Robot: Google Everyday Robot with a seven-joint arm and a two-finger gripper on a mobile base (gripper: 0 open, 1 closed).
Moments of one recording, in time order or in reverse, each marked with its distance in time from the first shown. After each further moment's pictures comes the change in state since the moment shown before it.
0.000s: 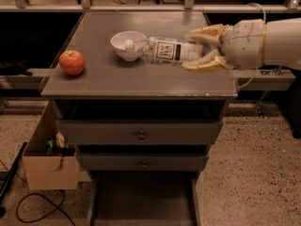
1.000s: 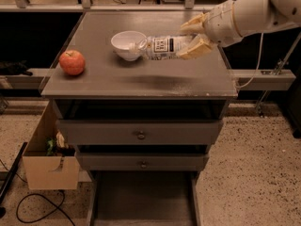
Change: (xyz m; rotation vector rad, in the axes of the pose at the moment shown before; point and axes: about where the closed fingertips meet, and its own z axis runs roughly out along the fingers) arm 0.061 -0.049 0.052 -0.144 0.209 0.076
